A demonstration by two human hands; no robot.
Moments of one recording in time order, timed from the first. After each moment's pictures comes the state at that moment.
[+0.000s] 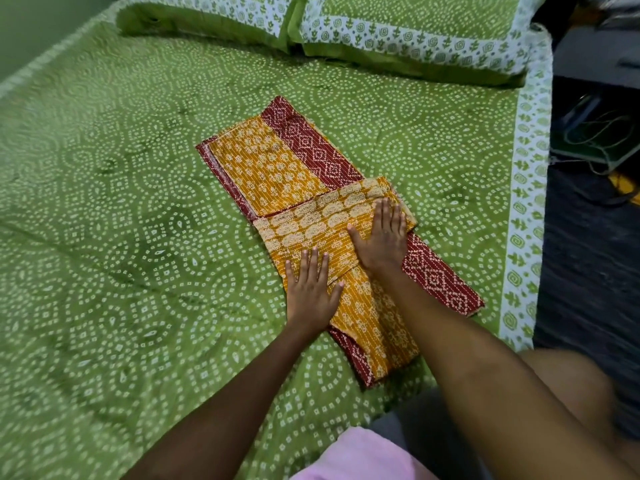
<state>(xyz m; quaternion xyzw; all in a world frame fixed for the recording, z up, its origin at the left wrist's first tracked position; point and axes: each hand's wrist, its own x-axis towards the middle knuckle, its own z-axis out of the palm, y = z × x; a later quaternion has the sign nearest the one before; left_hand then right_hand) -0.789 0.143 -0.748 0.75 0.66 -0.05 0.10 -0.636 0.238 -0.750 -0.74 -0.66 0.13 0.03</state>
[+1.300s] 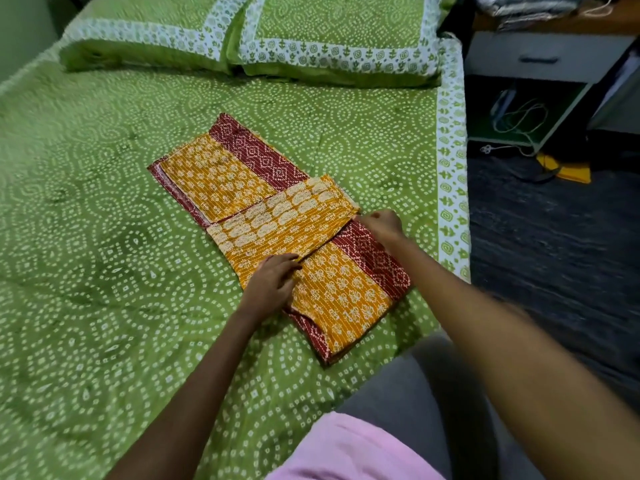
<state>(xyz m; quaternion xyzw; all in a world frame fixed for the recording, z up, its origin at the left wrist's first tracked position) -0.793 0.137 -0.710 0.79 0.54 0.19 0.24 -0.544 0.207 -0.696 -0.73 -0.38 0.45 0.34</state>
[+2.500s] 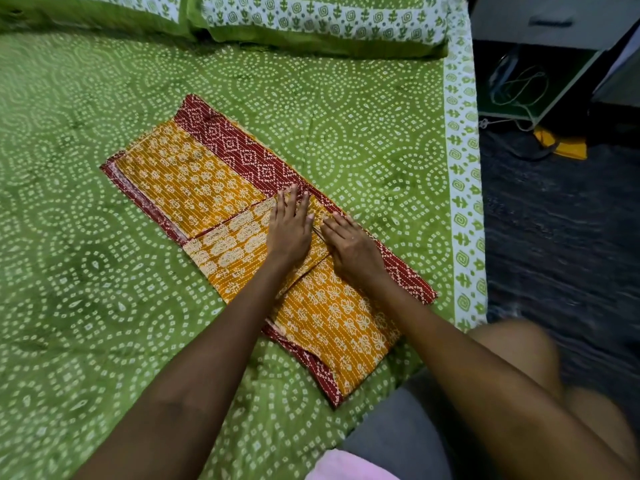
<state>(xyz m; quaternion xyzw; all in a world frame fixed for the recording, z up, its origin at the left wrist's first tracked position) -0.728 0.282 -0.744 0.78 0.59 0.07 0.16 -0.585 0.216 -0.753 -0.59 -0.79 0.08 0.15</state>
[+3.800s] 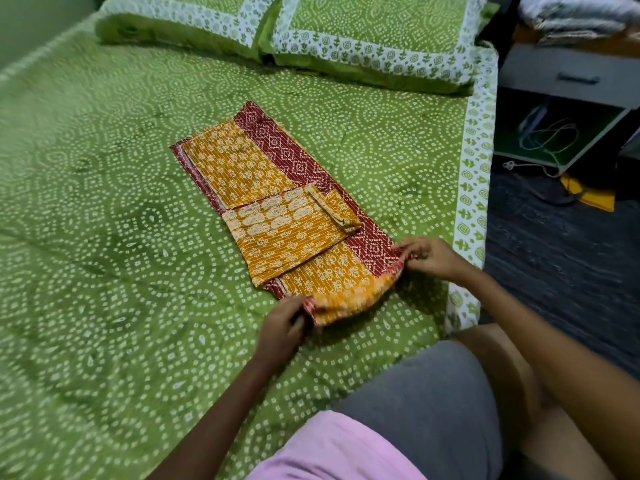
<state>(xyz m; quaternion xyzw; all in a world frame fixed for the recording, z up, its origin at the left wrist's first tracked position) -0.776 0.056 -0.736 0.69 0.58 0.33 0.28 -0.470 0.152 -0.672 -0.58 -0.65 0.45 0.18</state>
